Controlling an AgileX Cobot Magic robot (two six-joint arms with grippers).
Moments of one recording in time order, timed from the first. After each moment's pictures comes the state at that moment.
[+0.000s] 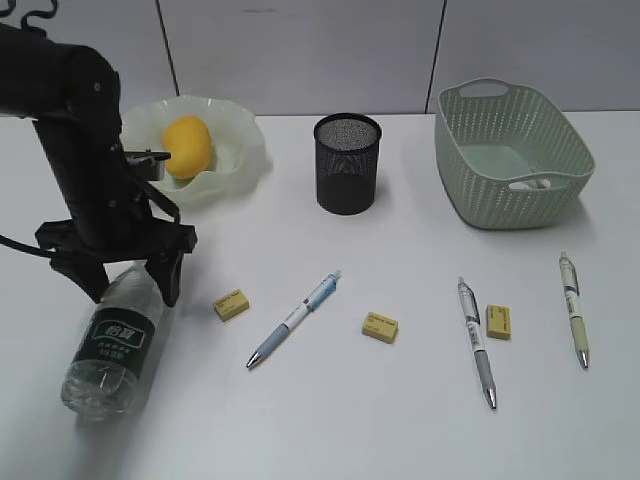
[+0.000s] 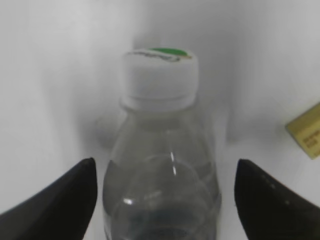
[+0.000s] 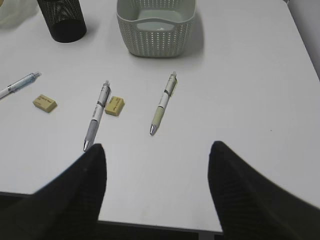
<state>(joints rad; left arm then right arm) -0.37 2.01 -1.32 -0.06 1.00 -0.26 0.07 -0.01 -0.50 0.06 1.04 -0.06</state>
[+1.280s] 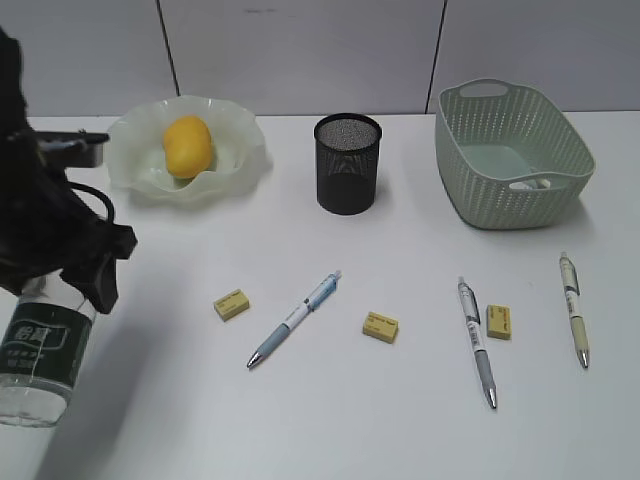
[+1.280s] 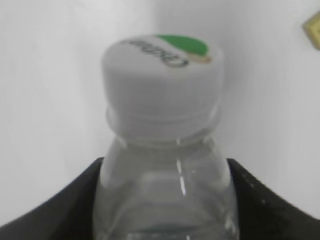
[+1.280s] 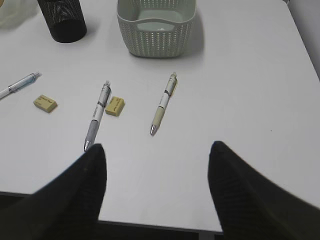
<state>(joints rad) -0.37 1.71 -1.09 -0.02 1.02 -0.26 0.07 -0.01 -0.50 0.06 1.04 -0.06</state>
